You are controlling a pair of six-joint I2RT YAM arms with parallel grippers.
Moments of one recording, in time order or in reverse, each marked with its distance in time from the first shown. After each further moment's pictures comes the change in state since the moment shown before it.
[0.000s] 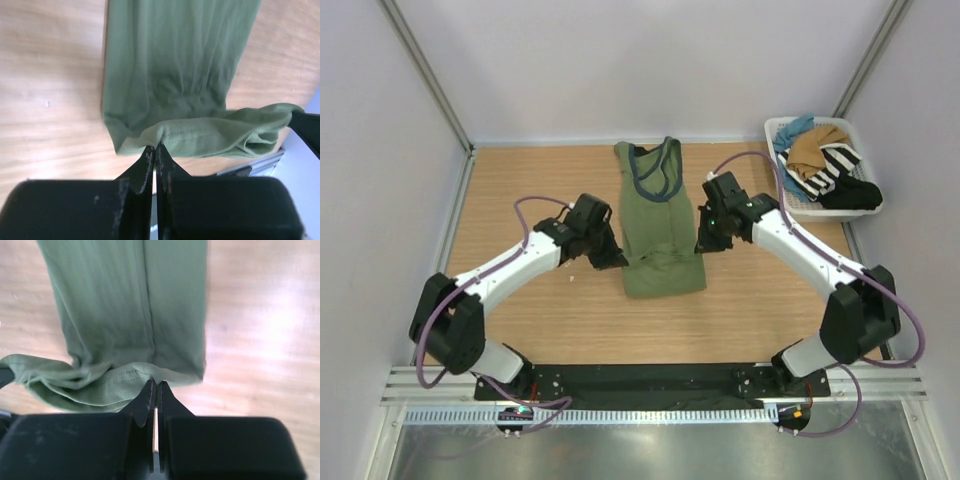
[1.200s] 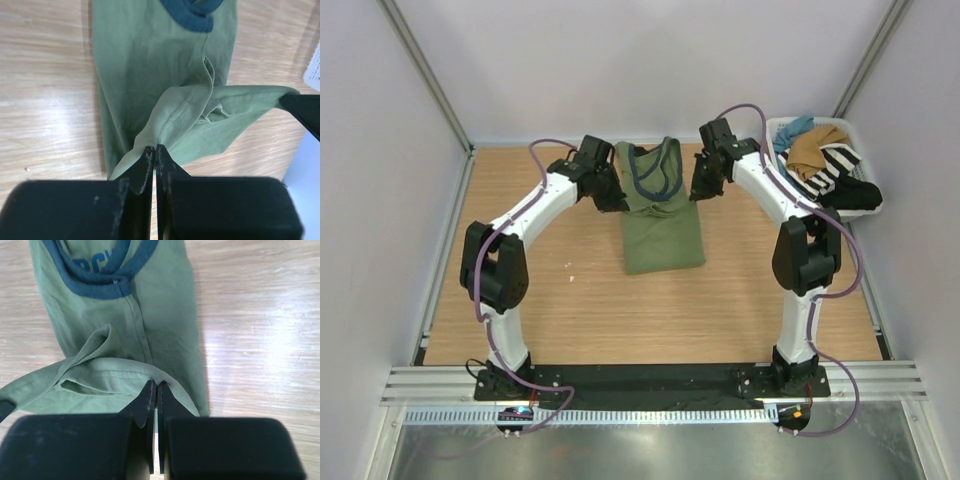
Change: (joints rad) left arm 0.174 0.468 0.609 -0.124 0.033 0.252; right arm -0.159 0.525 0.621 -0.061 -0.015 -0.057
